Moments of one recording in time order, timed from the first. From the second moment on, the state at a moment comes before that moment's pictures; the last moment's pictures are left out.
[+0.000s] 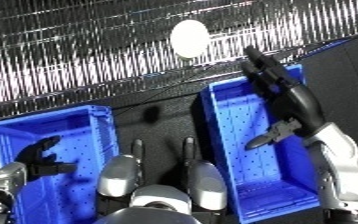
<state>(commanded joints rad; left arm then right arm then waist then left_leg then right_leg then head) 0.07 0.37 -0.11 1.35 -0.25 0.09 -0.30 -0.03 -0.55 0.14 0.13 0.79 -0.16 0.49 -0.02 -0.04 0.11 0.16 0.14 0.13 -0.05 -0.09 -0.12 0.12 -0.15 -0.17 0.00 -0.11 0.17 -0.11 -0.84</state>
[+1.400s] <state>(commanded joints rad) -0.03 0.41 -0.22 1.00 -0.55 -0.01 -0.22 -0.58 -0.68 0.28 0.34 0.58 -0.23 0.03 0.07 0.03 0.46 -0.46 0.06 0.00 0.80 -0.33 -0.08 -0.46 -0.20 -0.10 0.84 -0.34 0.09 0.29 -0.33</state>
